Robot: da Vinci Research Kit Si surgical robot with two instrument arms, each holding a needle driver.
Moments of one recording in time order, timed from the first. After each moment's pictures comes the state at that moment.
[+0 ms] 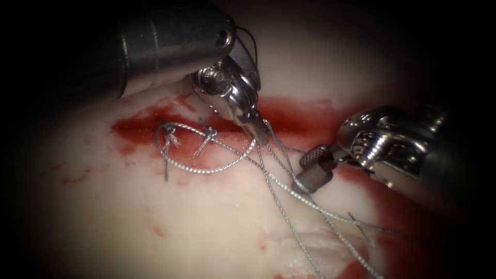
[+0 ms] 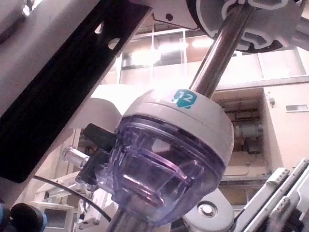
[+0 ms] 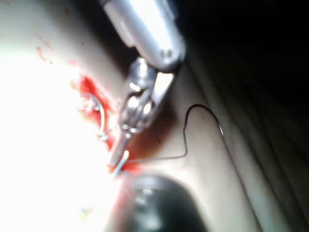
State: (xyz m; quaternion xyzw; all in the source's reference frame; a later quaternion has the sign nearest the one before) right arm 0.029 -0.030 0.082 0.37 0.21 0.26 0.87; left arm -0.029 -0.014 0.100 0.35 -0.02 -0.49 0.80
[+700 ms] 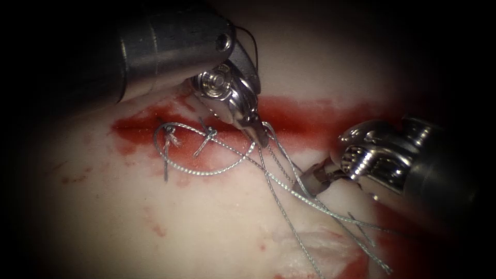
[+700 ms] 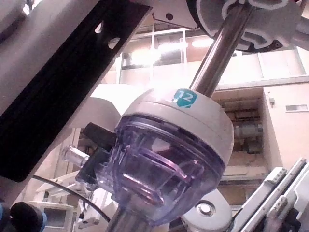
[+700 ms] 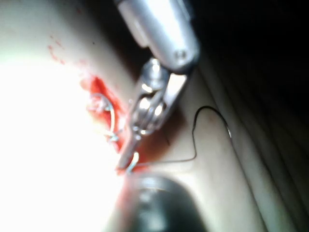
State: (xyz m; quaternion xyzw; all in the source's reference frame) right arm 0.030 -0.032 0.083 0.38 0.15 0.27 0.87; left arm -0.029 -0.015 0.100 0.34 0.00 -0.49 0.80
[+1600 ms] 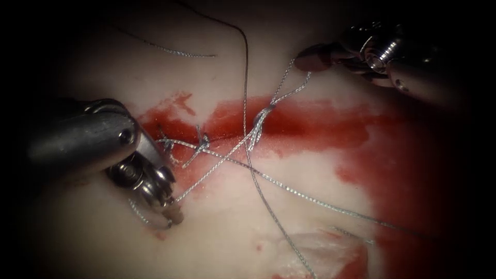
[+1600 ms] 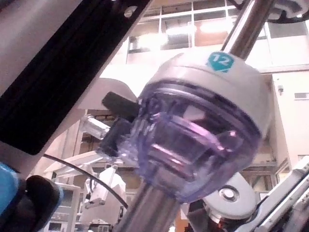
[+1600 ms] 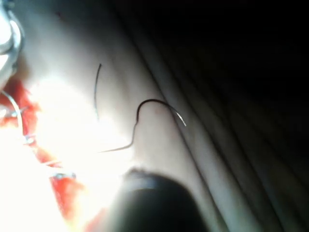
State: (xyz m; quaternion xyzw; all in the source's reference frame) right arm 0.030 -0.019 0.085 0.17 0.31 0.37 0.86; left arm -0.019 -0.027 0.102 0.33 0.13 -0.48 0.80
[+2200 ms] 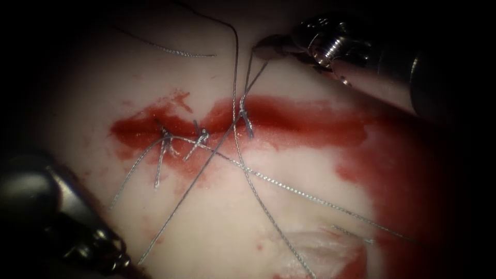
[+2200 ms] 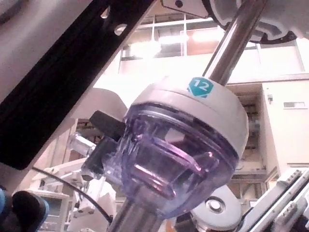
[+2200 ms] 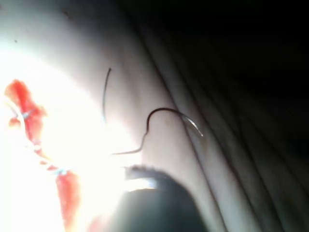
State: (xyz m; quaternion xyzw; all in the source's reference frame) right arm 0.034 -0.017 0.088 0.05 0.32 0.22 0.92; left arm -0.018 -0.030 0.090 0.44 0.00 -0.49 0.75
